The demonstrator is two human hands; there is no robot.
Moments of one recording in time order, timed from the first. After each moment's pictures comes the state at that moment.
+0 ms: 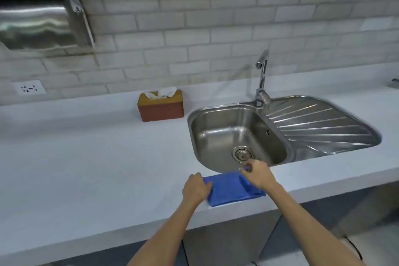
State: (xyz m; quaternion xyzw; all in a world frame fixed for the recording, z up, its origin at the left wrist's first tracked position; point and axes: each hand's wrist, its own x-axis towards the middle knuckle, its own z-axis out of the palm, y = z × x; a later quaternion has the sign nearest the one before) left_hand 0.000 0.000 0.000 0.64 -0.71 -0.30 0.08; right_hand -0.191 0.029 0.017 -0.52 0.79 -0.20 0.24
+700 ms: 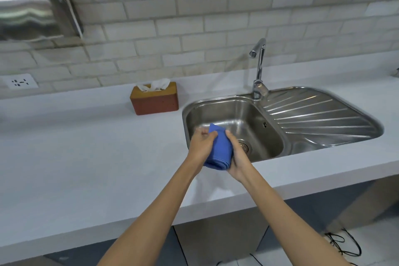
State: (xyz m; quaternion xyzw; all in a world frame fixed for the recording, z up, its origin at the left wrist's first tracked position) left_hand -0.048 -0.003 0.095 0.50 -0.57 -0.52 0.39; right_hand -0.153 0.016 0.048 -0.18 0.42 -0.59 0.66
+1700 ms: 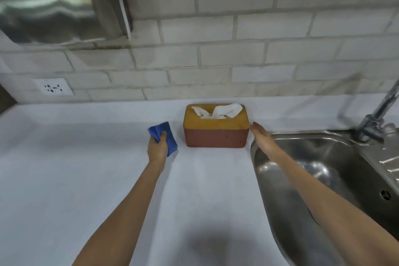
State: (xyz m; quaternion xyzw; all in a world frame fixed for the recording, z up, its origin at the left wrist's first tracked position) left_hand 0.199 -0.340 0.041 0.68 -0.35 -0.41 0.50; right_hand -0.084 -0.342 0.039 -0.47 0.67 -0.37 0.43
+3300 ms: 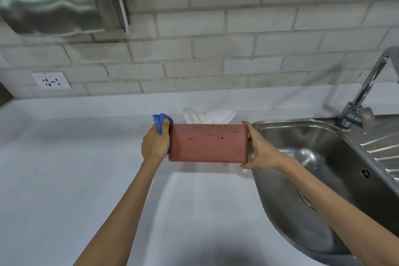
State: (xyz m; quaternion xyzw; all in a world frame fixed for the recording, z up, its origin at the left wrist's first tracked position) left_hand 0.194 -0.285 0.064 0.71 -0.52 -0.23 0.40; right_hand -0.090 -0.253 0.044 -0.72 0.58 -0.21 0.32
